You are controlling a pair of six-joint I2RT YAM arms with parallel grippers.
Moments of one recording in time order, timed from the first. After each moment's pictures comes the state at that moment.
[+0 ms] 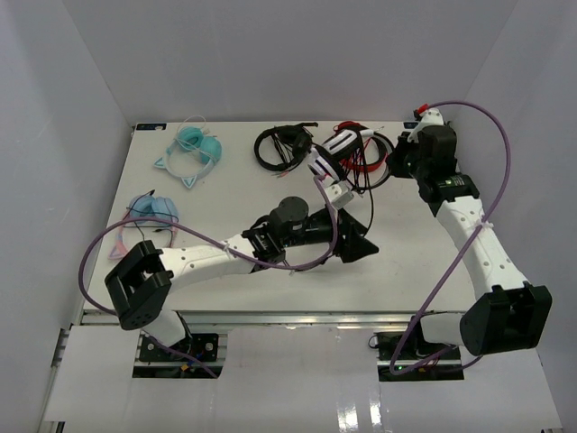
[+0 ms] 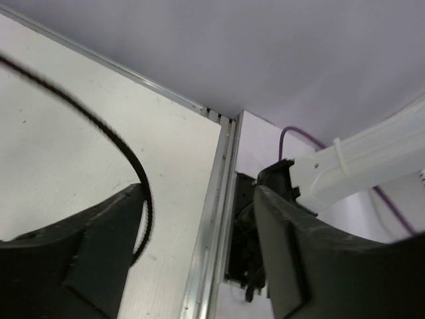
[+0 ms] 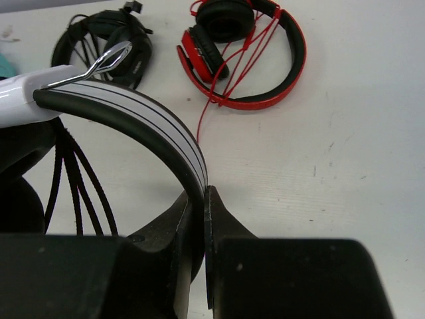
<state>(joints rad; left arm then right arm) -1.03 1.57 1.05 0.50 0.38 -0.43 0.19 1.29 1.21 -0.34 -0.05 0.22</state>
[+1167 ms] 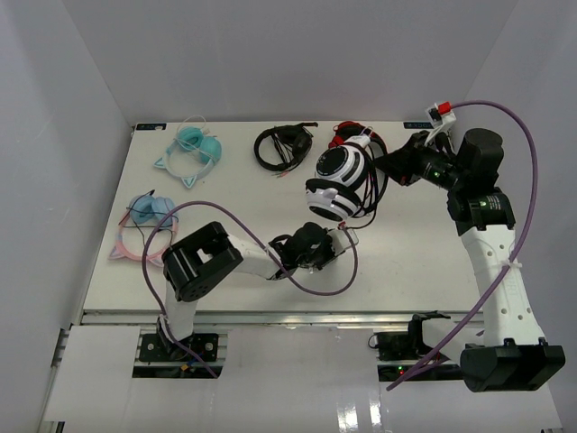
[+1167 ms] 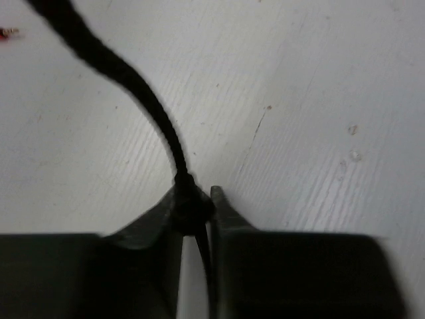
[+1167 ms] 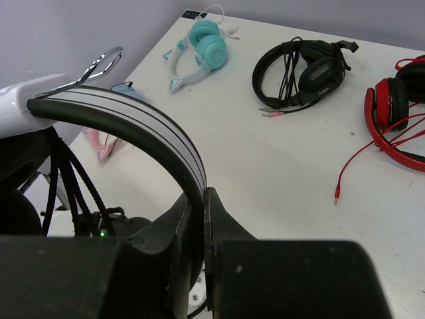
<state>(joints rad) -1.02 1.94 0.94 0.51 0.05 0.25 0.07 1.08 1.25 -0.37 -0.75 0.26</state>
